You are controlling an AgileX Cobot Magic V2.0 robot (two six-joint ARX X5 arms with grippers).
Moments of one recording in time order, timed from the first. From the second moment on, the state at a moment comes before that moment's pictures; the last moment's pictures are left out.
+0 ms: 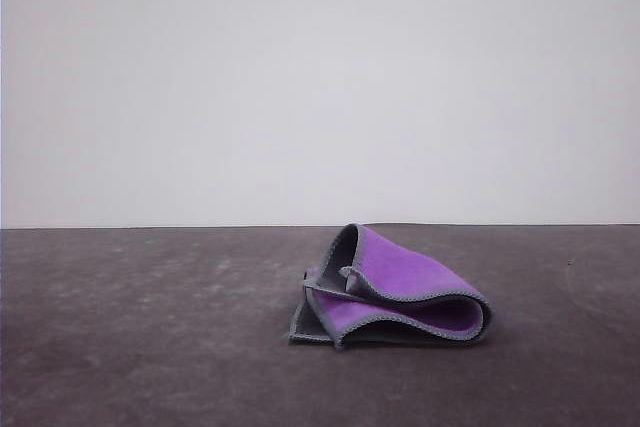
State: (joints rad) left_arx -0.03 0.00 0.03 -0.18 0.07 -0.09; right_arx -0.01 0.01 0.02 -0.18 -0.01 0.03
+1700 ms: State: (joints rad) left_arx -0.03 0.00 0.03 -0.18 0.07 -0.09; right_arx -0.01 0.01 0.02 -0.17 -0.01 0.03
